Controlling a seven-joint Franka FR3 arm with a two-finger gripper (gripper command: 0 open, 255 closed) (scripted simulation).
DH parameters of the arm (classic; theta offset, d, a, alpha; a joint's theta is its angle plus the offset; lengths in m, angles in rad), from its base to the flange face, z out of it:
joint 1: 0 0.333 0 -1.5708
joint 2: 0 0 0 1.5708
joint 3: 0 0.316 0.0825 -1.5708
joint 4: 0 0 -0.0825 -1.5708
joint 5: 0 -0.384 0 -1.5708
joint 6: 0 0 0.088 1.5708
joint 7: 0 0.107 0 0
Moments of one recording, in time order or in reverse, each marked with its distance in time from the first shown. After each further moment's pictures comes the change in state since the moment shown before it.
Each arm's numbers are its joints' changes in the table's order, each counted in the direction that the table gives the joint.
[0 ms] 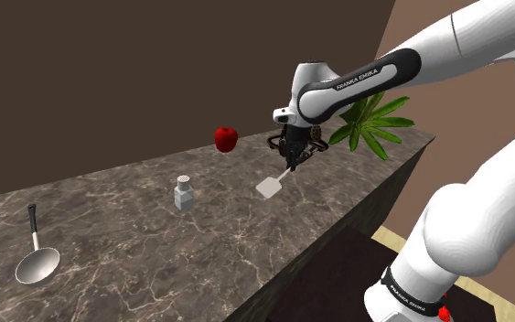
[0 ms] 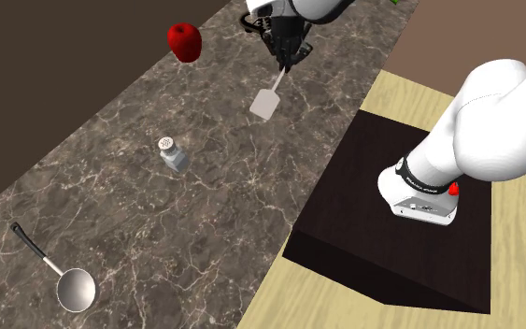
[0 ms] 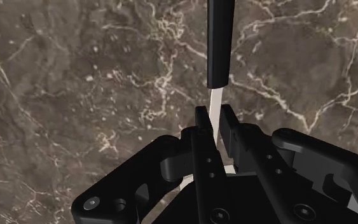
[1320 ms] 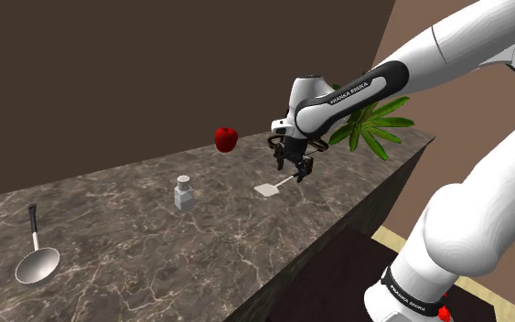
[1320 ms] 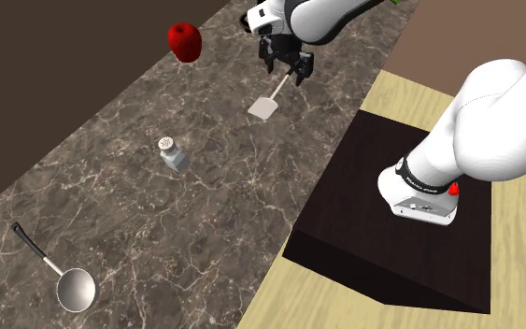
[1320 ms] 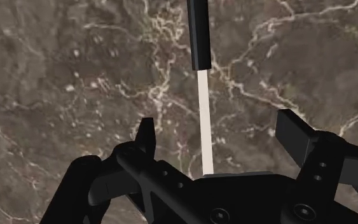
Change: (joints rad) arm -0.001 0.056 -0.004 0.051 0.002 0.108 0.005
